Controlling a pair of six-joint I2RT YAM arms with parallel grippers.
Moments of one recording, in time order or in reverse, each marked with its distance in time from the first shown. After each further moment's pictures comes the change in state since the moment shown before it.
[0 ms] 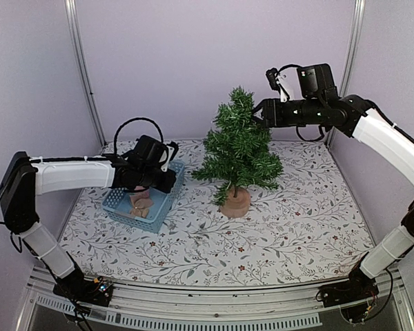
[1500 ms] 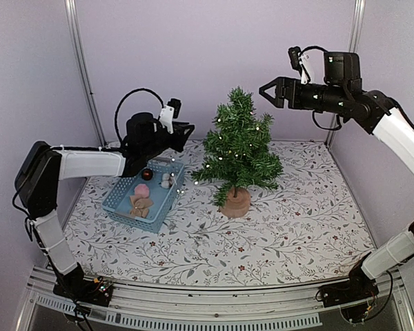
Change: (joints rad) left arm 0.130 0.170 0.127 0.761 0.261 0.145; right arm -0.041 -0.096 0.026 0.061 0.005 0.002
